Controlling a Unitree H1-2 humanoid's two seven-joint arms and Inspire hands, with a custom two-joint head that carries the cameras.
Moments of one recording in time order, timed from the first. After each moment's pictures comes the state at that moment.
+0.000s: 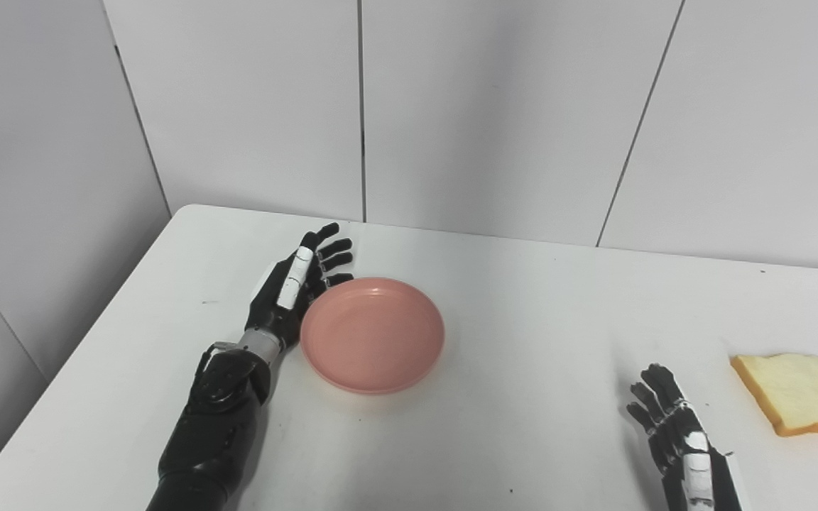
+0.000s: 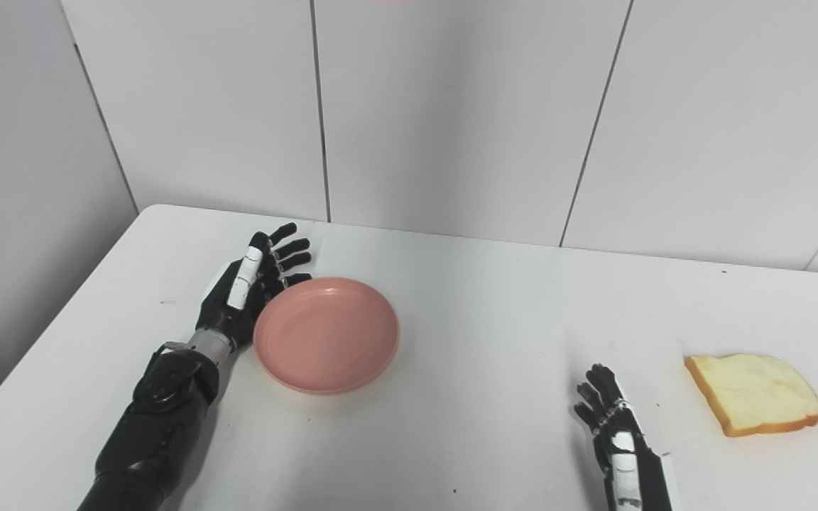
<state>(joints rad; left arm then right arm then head) -0.55 0.14 0.09 0.64 -0.21 -0.14 -0.24 0.14 -0.03 -0.04 -0.16 0.14 -0.16 0.10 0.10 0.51</state>
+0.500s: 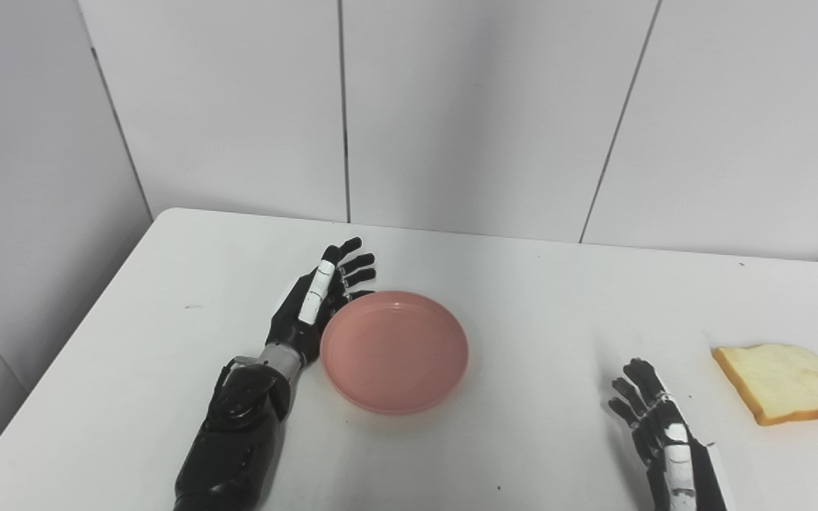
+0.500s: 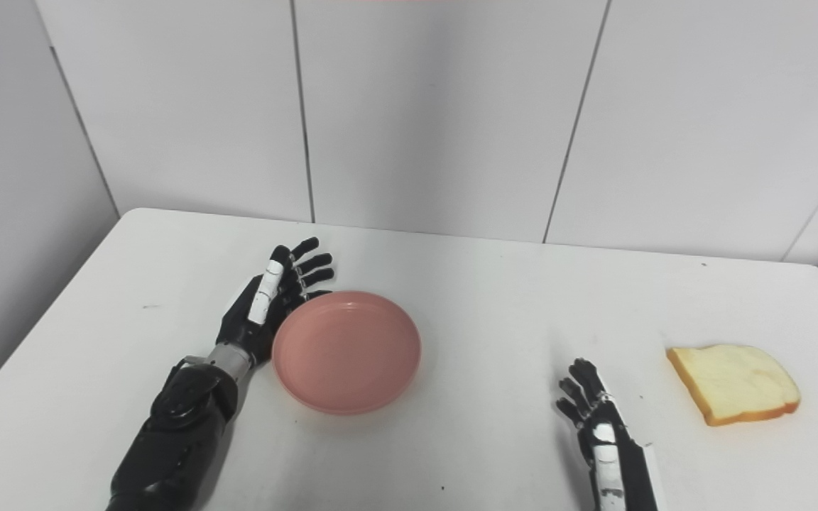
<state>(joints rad) -0.52 0.06 0.06 0.58 -0.20 -0.10 -0.24 0.14 -0.03 -0.03 -0.17 0.12 -0.15 0.10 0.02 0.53</state>
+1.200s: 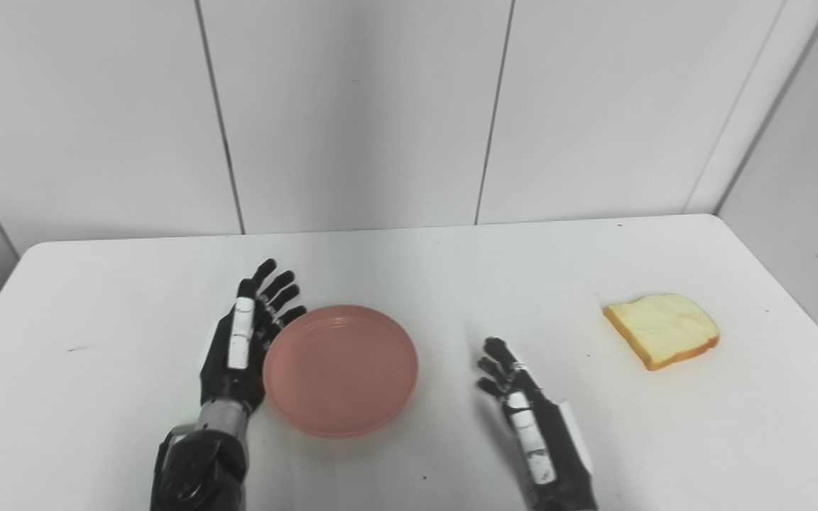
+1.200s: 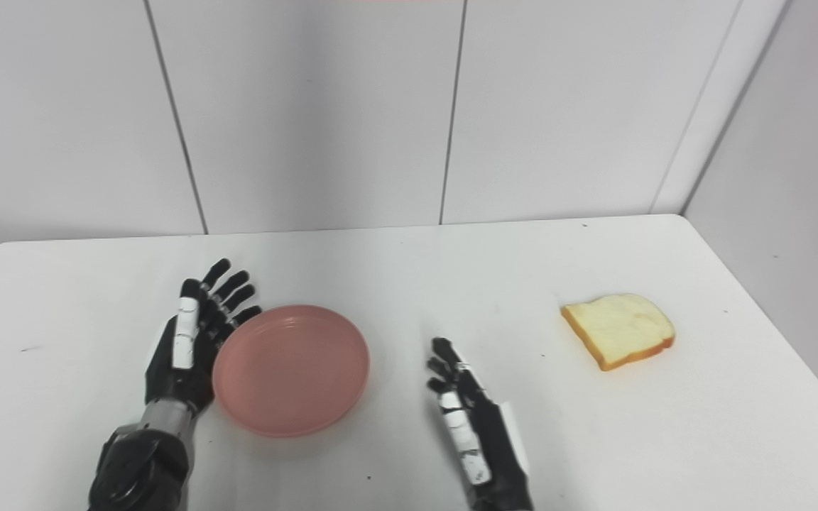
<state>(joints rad) -0.39 -0.12 0.08 0.38 -0.20 -0.05 -0.12 0.15 0.02 0.10 -0.19 0.02 -0.11 -0.01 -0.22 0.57</state>
